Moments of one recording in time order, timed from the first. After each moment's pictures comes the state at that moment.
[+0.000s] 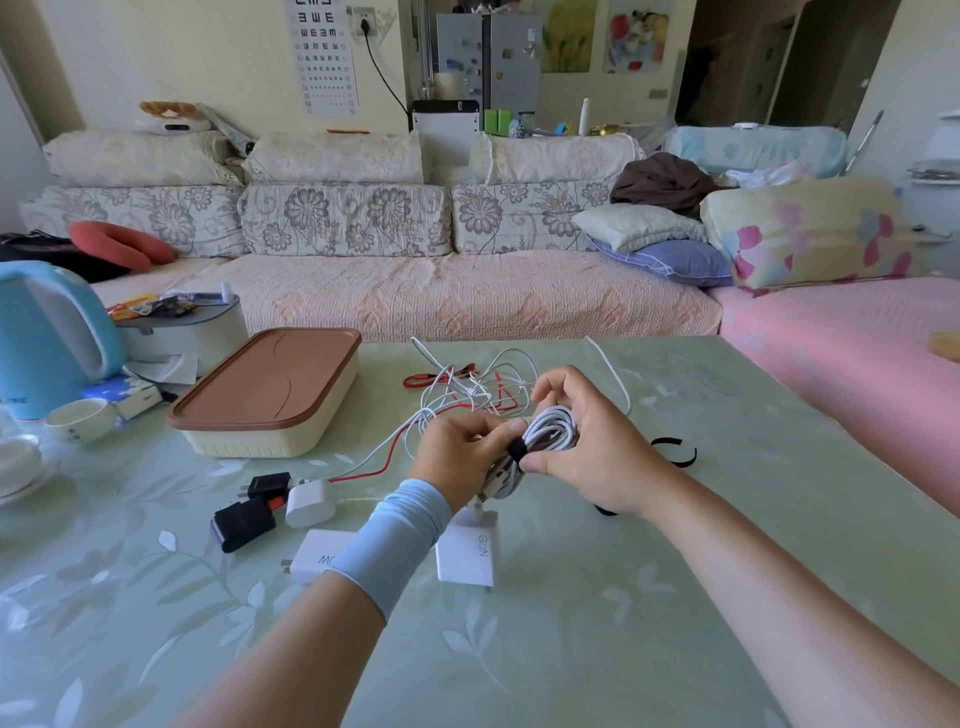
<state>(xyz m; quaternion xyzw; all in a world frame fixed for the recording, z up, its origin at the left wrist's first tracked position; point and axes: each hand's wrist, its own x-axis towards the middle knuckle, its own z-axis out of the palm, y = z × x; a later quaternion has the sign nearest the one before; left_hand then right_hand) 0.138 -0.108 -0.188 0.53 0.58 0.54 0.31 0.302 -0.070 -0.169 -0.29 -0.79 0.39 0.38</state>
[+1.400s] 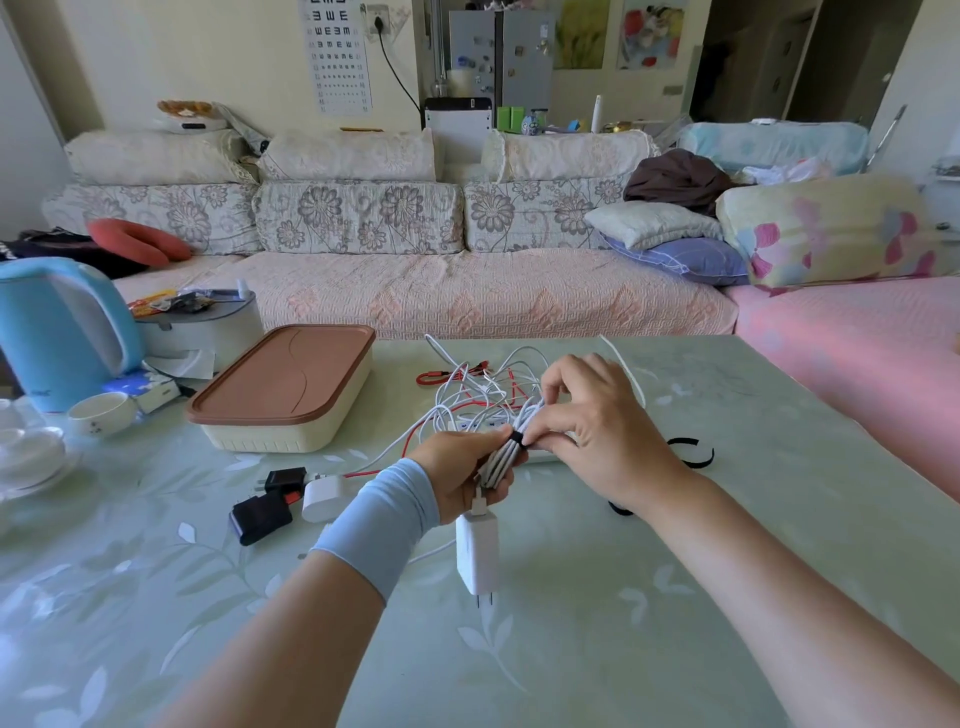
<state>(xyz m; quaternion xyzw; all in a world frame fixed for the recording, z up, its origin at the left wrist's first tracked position) 0.120 -0.113 -0.178 0.29 0.52 0.47 0.65 0.293 -0.055 -0.167 -0.21 -0.89 -0.08 0.40</state>
